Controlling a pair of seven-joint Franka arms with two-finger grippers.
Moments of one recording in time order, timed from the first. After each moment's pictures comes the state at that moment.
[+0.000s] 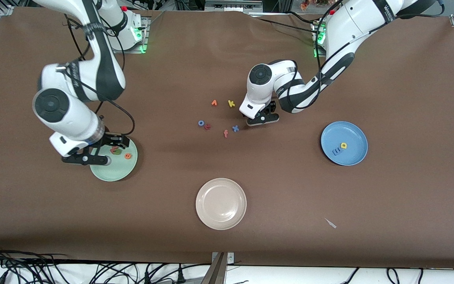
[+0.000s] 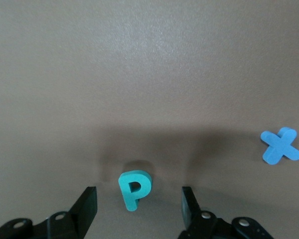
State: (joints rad) left arm 0.00 0.70 -0.77 -2.03 0.67 2.34 -1.38; right arm 0.59 0.37 -0.41 -1.62 0.04 1.90 0.19
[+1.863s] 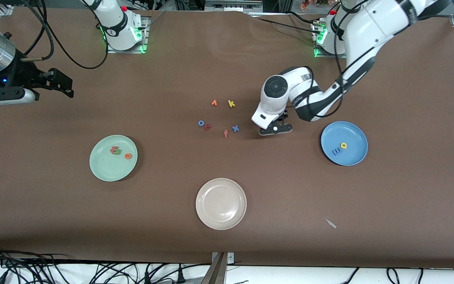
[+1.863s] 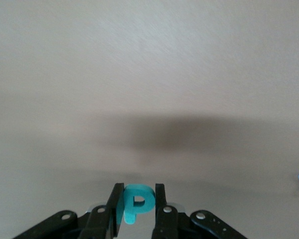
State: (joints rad) left arm 0.26 0.70 -0.94 -1.99 0.67 2.15 -1.15; right arm 0.12 0.01 0.00 -1.61 0.02 1.61 0.03
